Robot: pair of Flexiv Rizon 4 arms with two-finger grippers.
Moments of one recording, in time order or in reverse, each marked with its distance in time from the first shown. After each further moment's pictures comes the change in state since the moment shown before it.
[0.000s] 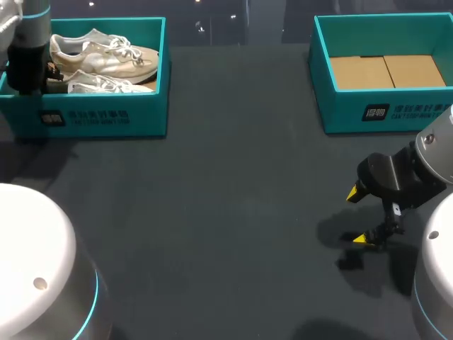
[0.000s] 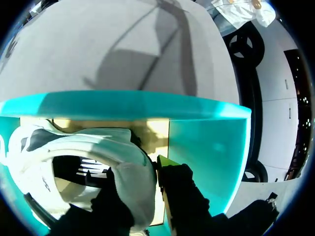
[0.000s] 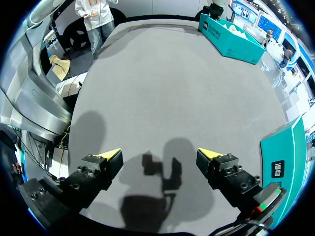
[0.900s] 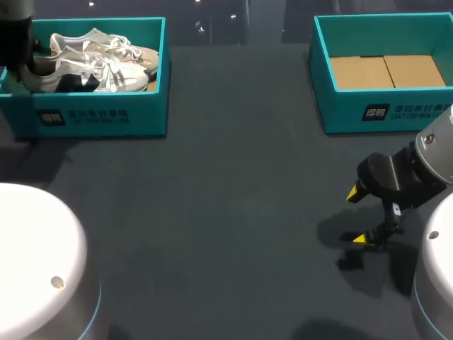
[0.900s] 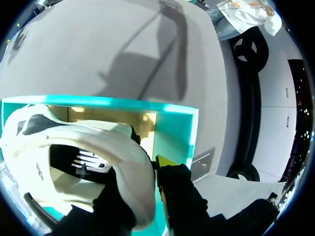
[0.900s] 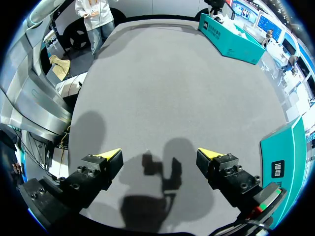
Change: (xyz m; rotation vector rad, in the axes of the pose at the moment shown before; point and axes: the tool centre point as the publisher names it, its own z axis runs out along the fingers) left arm 0.025 0.012 -0.072 -0.053 -0.012 -0.087; right arm 0.000 0.000 0.000 0.000 0.000 0.000
